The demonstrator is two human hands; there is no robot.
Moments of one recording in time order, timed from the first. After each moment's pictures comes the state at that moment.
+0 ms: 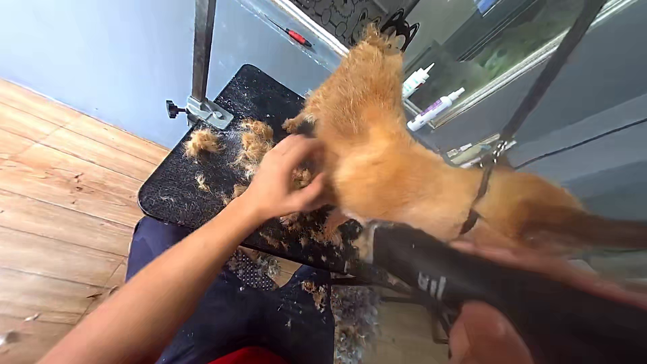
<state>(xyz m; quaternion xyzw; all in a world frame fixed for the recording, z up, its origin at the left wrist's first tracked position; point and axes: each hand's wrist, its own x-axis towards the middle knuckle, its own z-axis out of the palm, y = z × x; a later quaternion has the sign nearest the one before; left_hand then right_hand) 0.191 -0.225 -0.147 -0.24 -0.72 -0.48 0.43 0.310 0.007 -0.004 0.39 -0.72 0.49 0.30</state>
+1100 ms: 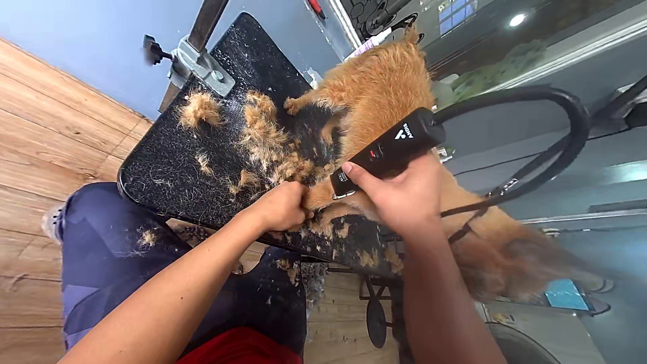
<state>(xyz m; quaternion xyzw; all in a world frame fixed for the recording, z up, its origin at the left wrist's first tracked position) 0.201 -0.224 -0.200 -0.17 -0.78 -0.59 -0.11 0.200 -0.104 -0.019 0.23 -0.95 0.17 0.14</state>
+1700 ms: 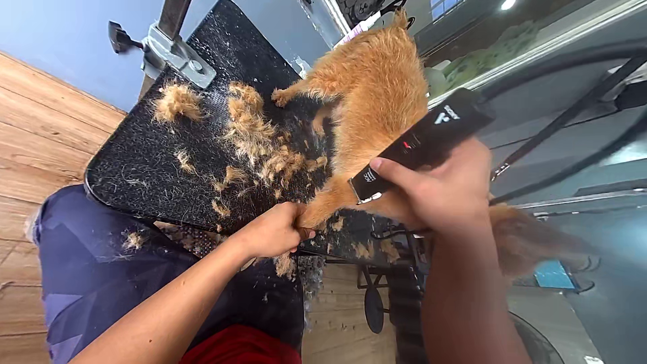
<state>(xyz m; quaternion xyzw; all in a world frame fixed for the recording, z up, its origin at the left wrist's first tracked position) 0.245 -0.206 -0.201 -0.18 -0.65 -0.71 -0.20 0.206 -0.079 0.024 0.20 -0.96 0.13 0.16</state>
